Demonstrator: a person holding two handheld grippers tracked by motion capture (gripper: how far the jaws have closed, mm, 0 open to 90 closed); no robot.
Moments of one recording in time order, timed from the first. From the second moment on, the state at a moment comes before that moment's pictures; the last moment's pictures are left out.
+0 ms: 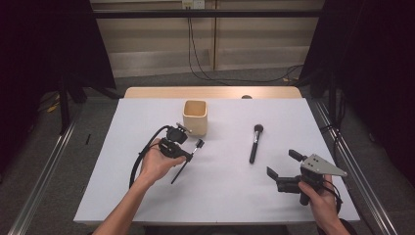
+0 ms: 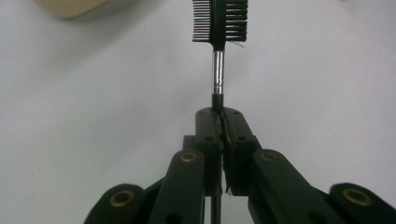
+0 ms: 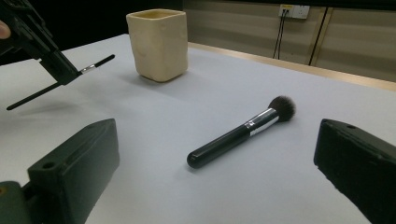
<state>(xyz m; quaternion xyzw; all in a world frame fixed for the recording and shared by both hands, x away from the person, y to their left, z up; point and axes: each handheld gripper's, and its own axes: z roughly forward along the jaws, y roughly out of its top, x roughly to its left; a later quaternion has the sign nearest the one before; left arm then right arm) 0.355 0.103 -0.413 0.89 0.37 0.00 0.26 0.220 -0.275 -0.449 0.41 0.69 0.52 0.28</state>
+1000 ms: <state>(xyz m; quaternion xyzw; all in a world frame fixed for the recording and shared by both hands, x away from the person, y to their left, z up) 0.339 0.131 -0.406 0.84 0.34 0.06 0.41 0.219 -0.276 -0.449 0.41 0.69 0.52 0.28</state>
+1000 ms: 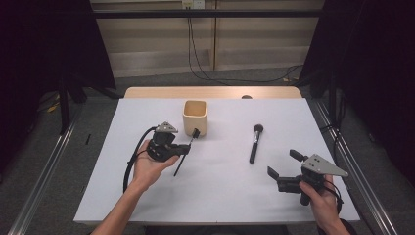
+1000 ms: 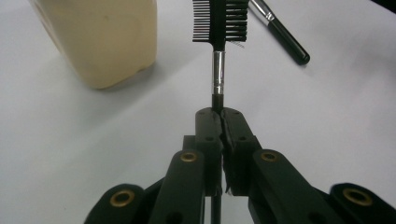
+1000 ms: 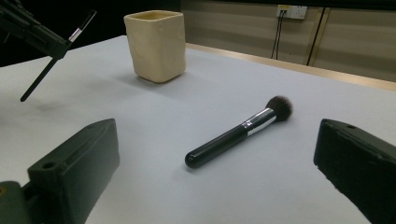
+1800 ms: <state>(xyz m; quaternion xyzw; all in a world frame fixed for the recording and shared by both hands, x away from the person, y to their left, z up) 0.331 0.140 -0.397 0.80 0.31 0.11 0.51 0.219 -0.277 -0.449 0.41 0.69 0.52 0.28</state>
